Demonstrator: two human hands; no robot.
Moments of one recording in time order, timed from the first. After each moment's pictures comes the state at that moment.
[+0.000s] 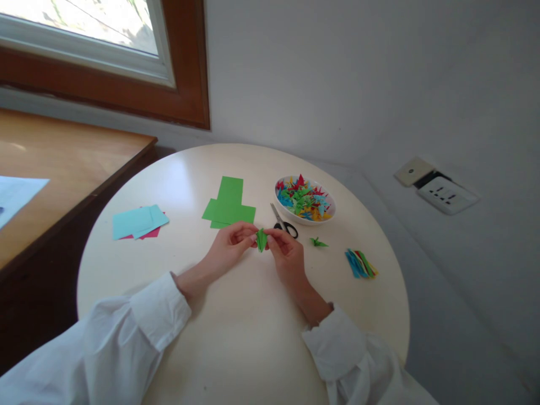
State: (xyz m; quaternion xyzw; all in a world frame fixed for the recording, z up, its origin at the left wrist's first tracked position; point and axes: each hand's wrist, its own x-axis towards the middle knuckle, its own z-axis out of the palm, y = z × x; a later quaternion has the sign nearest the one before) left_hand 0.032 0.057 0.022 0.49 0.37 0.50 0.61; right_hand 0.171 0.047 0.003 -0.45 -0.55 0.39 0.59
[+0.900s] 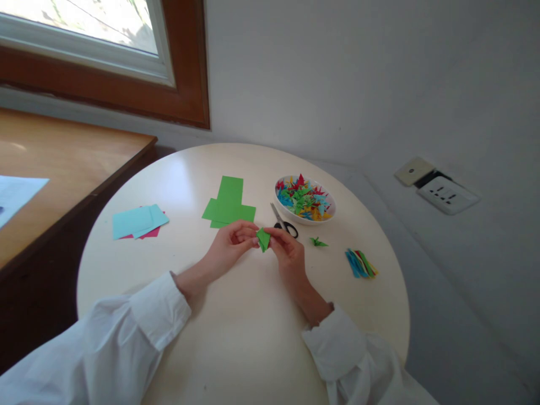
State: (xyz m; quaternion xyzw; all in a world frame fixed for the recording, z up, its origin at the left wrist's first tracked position) left_hand 0.032 0.059 0.019 0.47 0.33 0.51 0.64; right_hand 0.174 0.046 0.003 -0.43 -0.55 0.41 0.59
